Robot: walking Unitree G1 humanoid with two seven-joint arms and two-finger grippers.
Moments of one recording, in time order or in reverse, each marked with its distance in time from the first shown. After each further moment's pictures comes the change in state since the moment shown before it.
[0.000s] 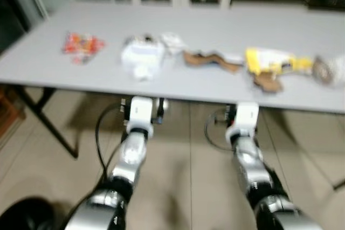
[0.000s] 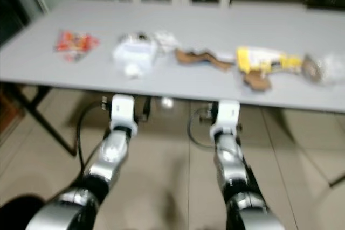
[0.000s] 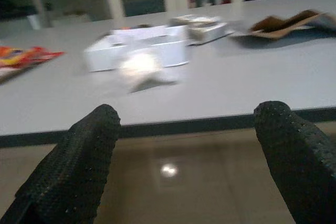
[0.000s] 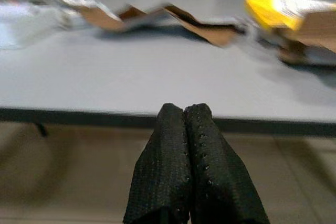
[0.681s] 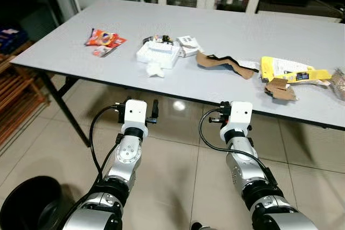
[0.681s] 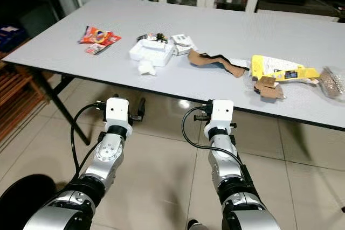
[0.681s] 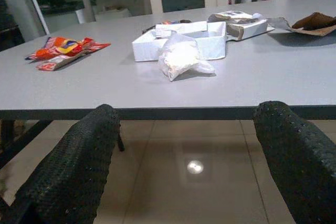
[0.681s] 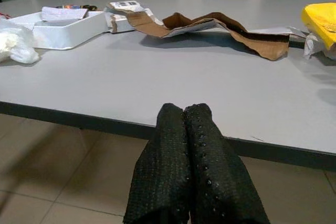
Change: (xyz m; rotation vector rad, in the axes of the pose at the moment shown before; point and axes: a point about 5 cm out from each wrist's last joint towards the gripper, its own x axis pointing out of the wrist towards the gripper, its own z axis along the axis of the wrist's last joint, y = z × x) left arm -0.002 0.004 -0.002 -0.004 -0.002 0.017; right arm 0.000 0.005 0.001 -0.008 -0.001 0.017
